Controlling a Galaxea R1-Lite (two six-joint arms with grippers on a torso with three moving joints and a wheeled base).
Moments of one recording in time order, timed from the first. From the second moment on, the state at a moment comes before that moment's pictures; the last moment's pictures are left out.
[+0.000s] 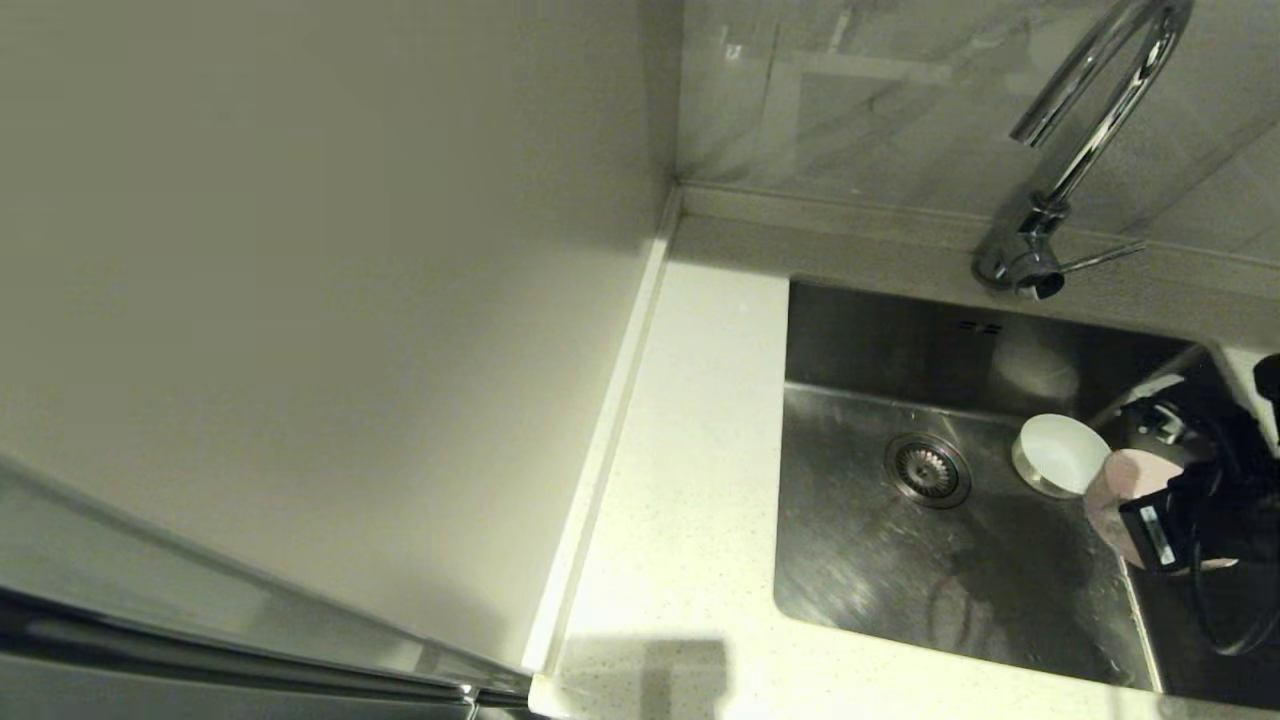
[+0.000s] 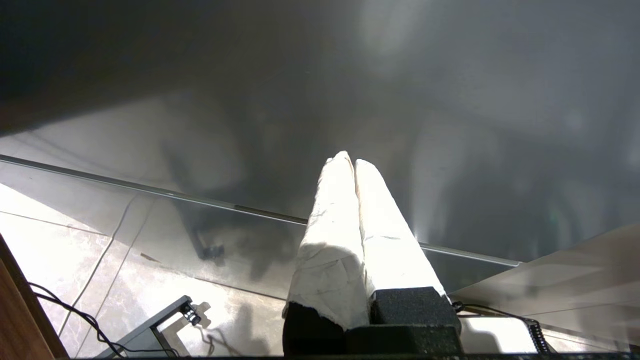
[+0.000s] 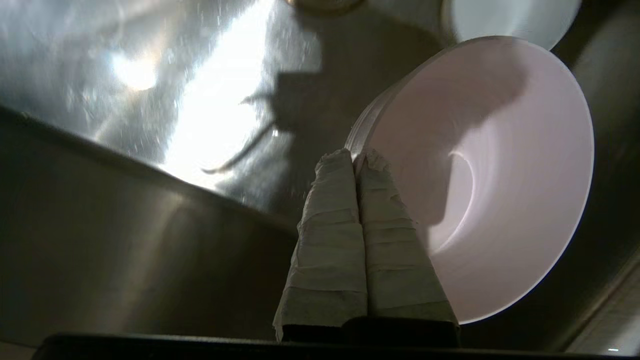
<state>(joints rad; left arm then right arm) 0.00 0.00 0.00 0.00 0.01 -0.02 -0.17 1.55 -0.78 -0.01 0.03 -0.38</state>
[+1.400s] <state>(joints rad) 0.00 0.00 0.00 0.00 0.02 -0.02 -0.27 2.13 -0.94 -0.28 -0.04 -0.39</state>
